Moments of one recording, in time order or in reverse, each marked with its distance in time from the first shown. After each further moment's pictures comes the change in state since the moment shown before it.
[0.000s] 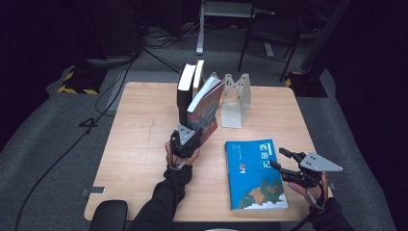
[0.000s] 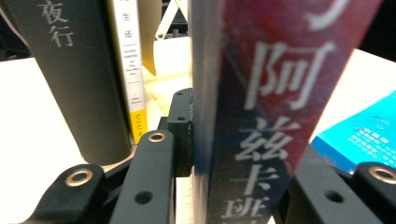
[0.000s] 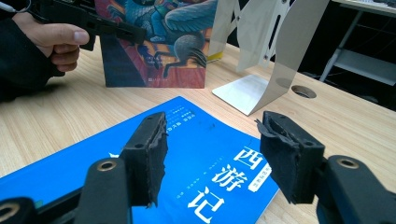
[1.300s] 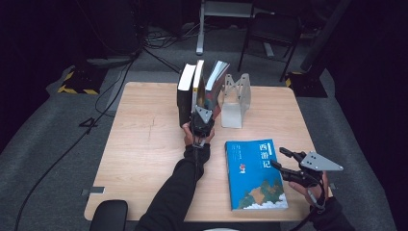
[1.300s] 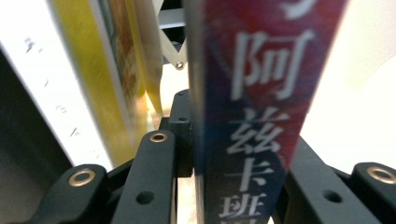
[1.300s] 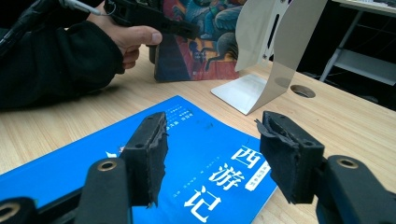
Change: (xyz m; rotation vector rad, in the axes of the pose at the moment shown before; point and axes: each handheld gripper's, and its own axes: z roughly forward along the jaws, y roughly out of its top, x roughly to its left) left arm -0.015 0.038 0.085 0.013 0.178 0.004; right arm -0.003 -0.001 0.001 -0.002 0.001 0.000
